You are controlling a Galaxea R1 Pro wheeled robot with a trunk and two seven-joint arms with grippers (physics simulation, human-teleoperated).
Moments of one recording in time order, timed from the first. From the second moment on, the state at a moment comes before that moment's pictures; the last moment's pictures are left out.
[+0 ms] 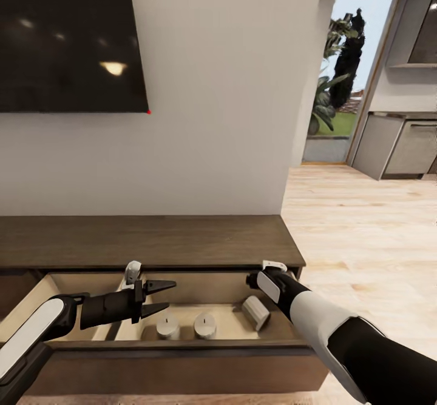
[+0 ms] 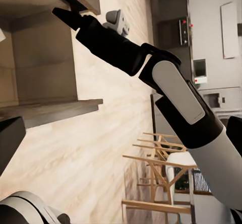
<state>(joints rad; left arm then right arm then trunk) -0.34 0.45 -0.25 -1.54 1.83 1.00 0.12 -0.98 0.12 0.55 -0.19 -0.78 0.36 -0.37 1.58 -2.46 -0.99</state>
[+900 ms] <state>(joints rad) -0.34 0.45 -0.25 -1.54 1.83 1.00 0.12 -0.97 0.13 0.55 -0.19 -0.80 0.39 -0.36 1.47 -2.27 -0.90</state>
